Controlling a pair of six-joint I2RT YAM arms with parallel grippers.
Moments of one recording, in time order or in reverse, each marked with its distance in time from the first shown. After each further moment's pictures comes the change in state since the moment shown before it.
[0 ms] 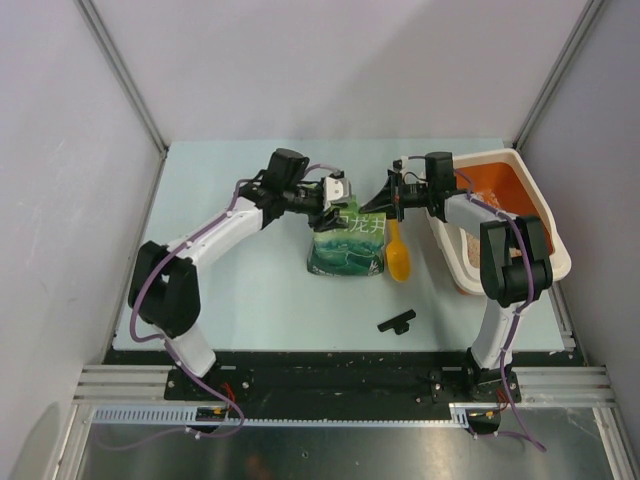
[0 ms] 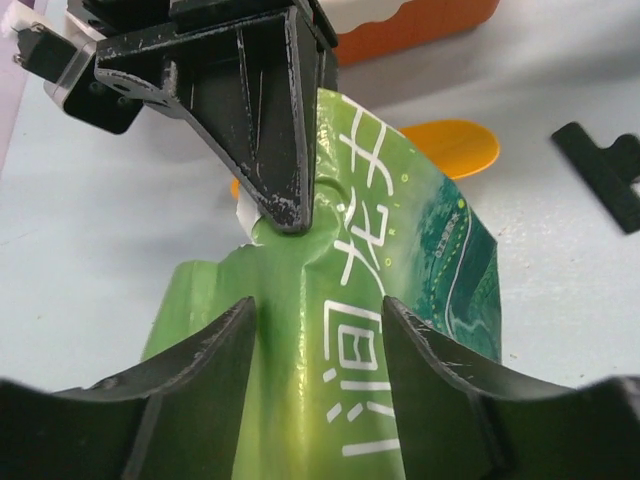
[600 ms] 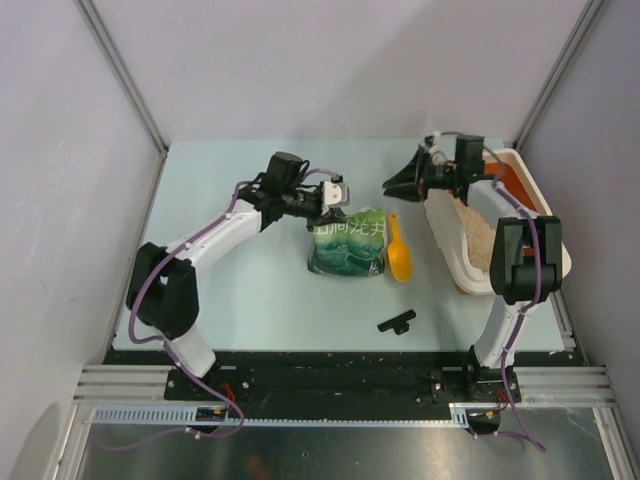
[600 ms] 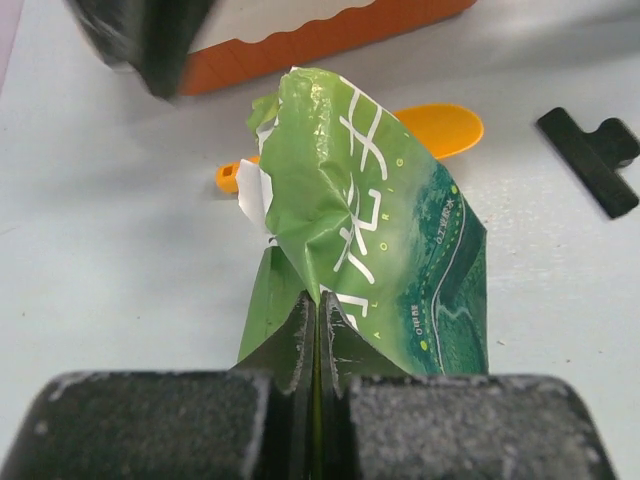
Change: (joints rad) left arm 0.009 -0.005 -0.018 -0.016 0.005 0.041; right arm -0.106 0.003 0.098 -0.119 0.027 -0.166
